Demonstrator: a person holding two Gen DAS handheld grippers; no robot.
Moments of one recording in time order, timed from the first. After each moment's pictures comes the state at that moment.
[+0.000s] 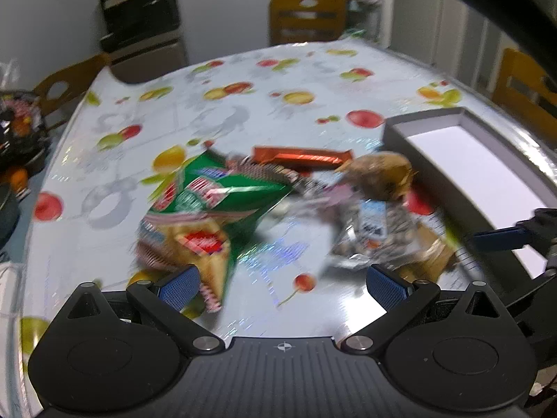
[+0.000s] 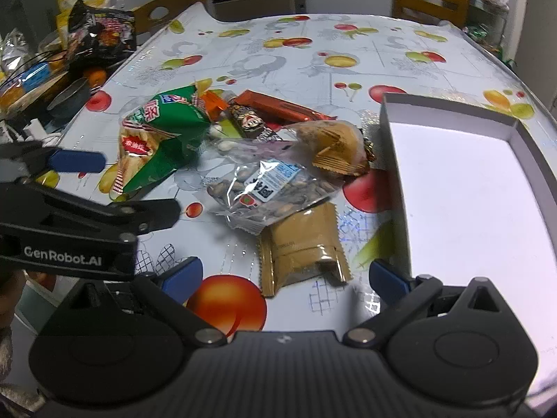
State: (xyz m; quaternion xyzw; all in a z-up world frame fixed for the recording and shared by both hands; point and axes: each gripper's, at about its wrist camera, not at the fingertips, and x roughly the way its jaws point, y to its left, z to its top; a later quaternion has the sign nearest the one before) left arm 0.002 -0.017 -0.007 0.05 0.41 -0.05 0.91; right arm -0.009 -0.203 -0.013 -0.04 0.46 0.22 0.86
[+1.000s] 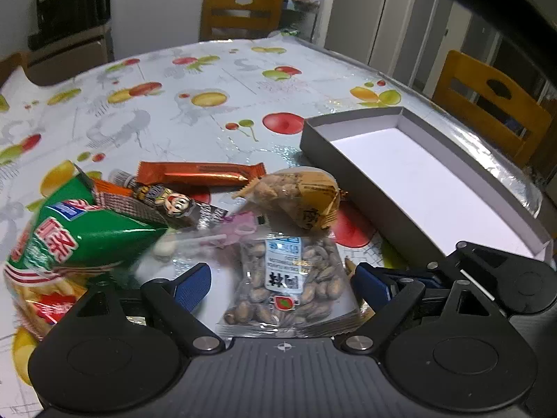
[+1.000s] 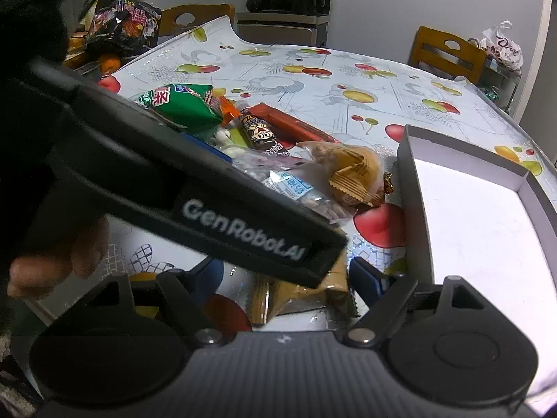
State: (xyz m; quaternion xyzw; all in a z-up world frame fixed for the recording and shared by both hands) left arm 0.054 -0.054 -0.042 0.01 0.41 -0.17 0.90; right arm -0.009 -0.182 -0.046 -0.11 0.38 0.23 0.89
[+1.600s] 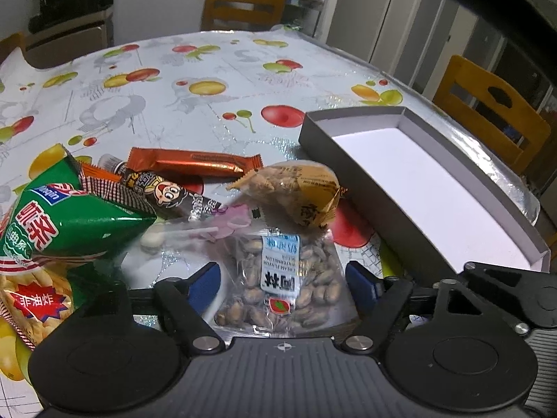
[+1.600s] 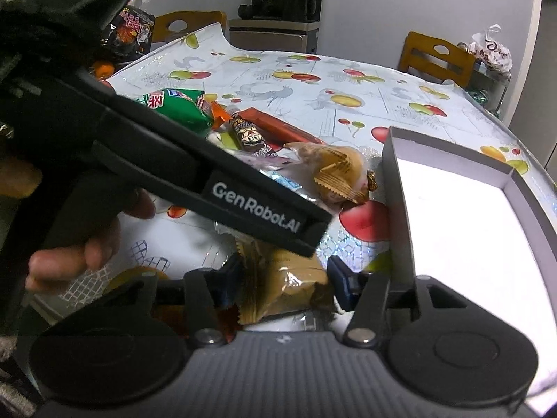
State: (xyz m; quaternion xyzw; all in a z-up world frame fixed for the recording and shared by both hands) left arm 0.061 -0.056 -0.051 -0.01 0.42 -0.16 0.89; right arm -0.019 -0.193 -0.045 -0.10 0.37 0.22 0.90
